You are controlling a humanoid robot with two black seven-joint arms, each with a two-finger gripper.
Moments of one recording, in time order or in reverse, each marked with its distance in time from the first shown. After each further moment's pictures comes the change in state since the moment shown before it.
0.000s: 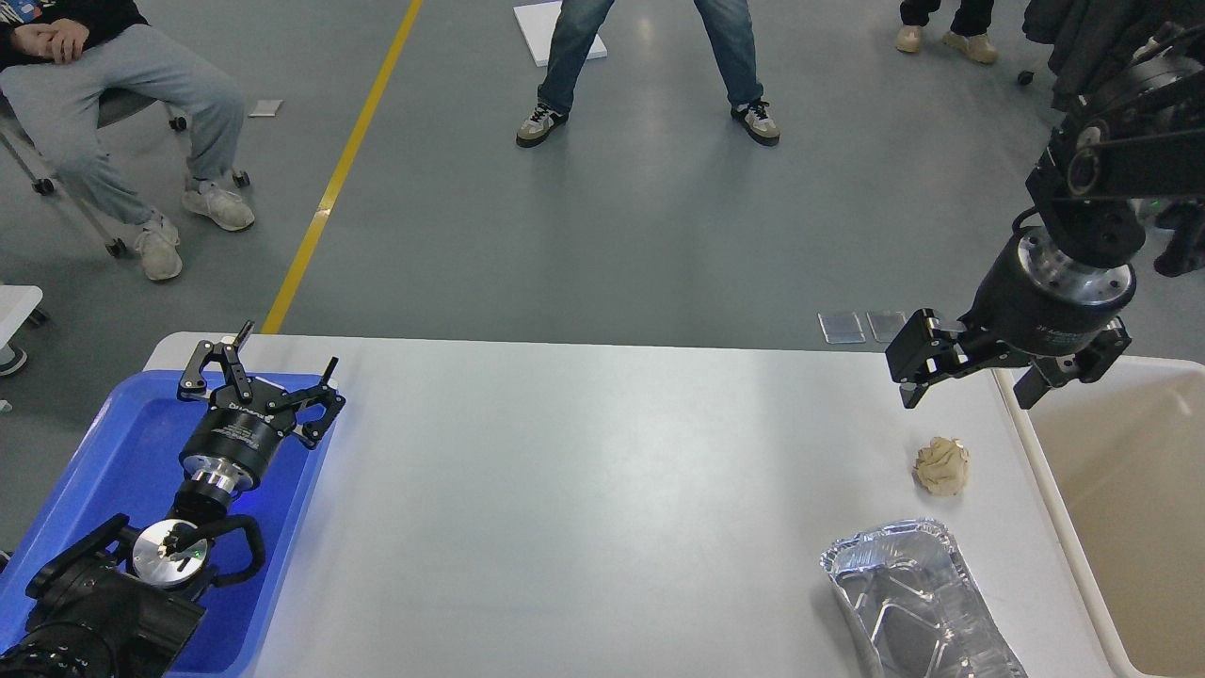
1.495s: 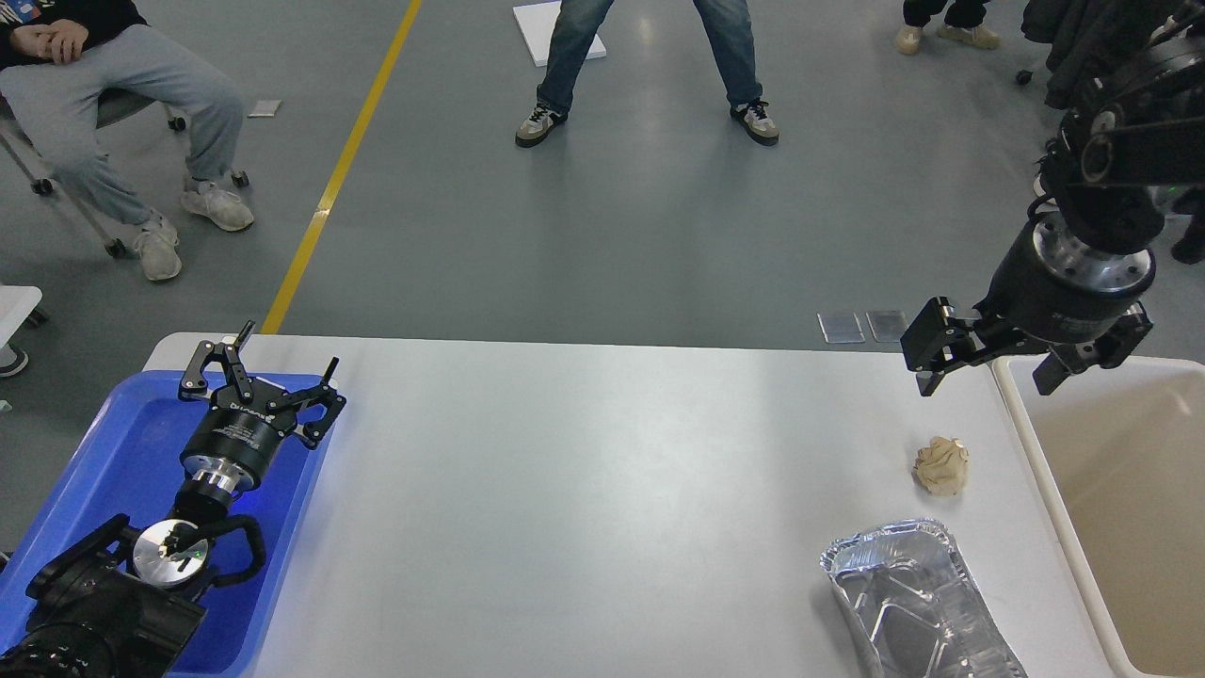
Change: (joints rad) left arm 0.000 -0.001 0.000 0.000 0.000 0.000 0.001; right arm 0.041 0.015 -0.048 -0.006 0.001 -0.001 0.000
